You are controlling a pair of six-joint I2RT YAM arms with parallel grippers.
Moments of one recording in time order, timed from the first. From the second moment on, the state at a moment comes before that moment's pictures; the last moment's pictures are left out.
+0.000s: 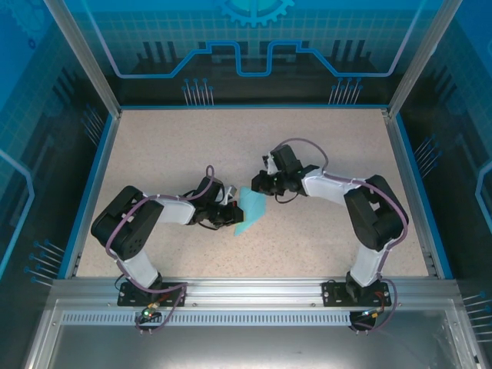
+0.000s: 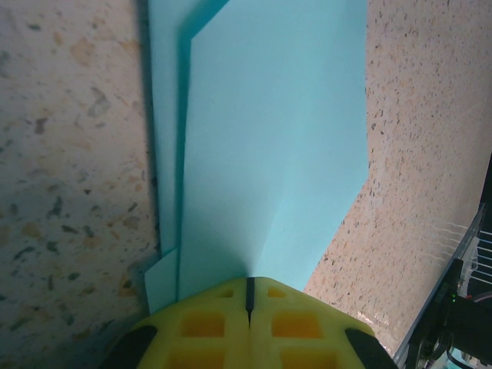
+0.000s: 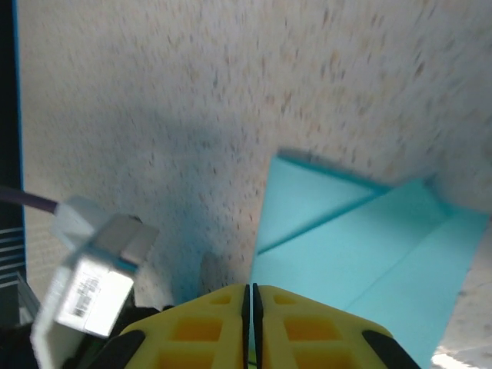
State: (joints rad) left arm -0.49 1.71 0.64 0.11 0.57 -0.74; right arm 0.56 1.81 1.07 -0.16 -0.42 0.71
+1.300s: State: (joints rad) left arm -0.49 1.61 0.69 0.01 0.67 -0.93; right arm 0.61 1.94 1.03 -0.09 -0.43 0.76
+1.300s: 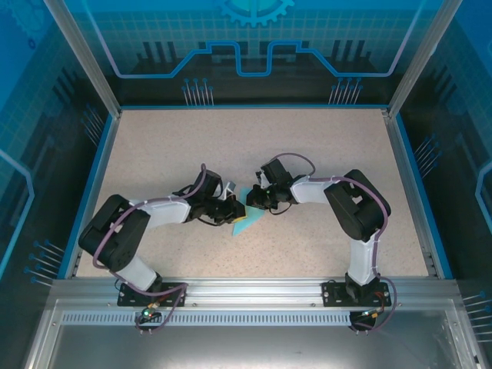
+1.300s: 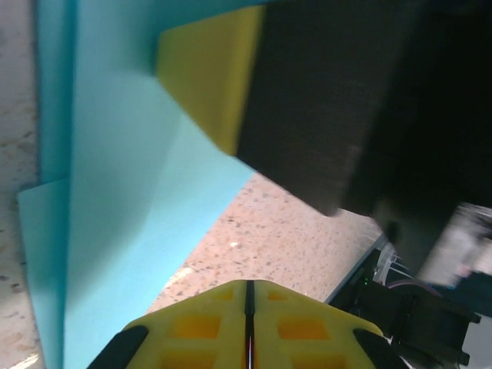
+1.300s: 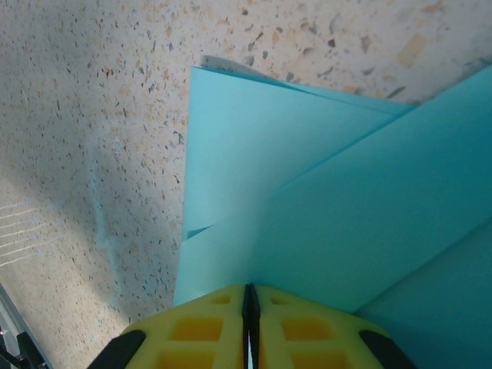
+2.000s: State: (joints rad) left arm -0.49 1.61 0.56 0.00 0.66 -0.90; right arm 0.61 1.94 1.03 -0.09 -0.43 0.76
